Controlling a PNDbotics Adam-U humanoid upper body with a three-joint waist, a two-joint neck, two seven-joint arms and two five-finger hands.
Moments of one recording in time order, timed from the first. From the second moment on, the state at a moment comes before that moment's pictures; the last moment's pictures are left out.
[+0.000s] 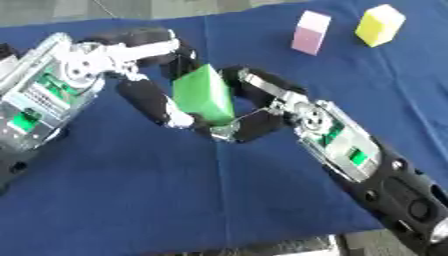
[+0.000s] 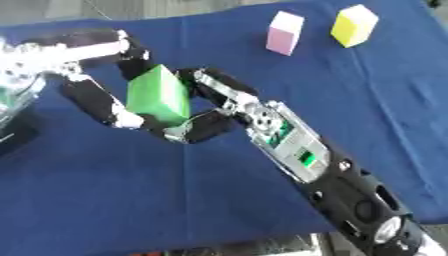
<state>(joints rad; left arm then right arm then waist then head) -0.94 0.55 -0.62 -1.71 -0.36 0.39 -0.61 -0.64 -0.33 0.53 -1.70 0.01 0.22 0.22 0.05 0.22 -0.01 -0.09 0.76</state>
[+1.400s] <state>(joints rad) -0.86 0.60 -0.56 -1.78 -0.34 0.41 -0.54 -0.65 -0.33 0.53 -1.71 0.10 0.23 0.28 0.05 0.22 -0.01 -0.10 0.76</state>
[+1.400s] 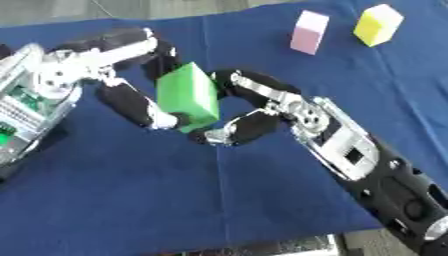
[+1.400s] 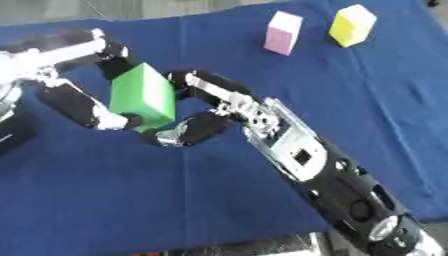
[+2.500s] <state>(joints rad) -0.70 0.80 -0.36 -1.80 -0.32 0.44 -0.40 -0.64 -0.35 0.51 -1.71 0.08 0.26 0.22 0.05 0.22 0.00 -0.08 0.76</state>
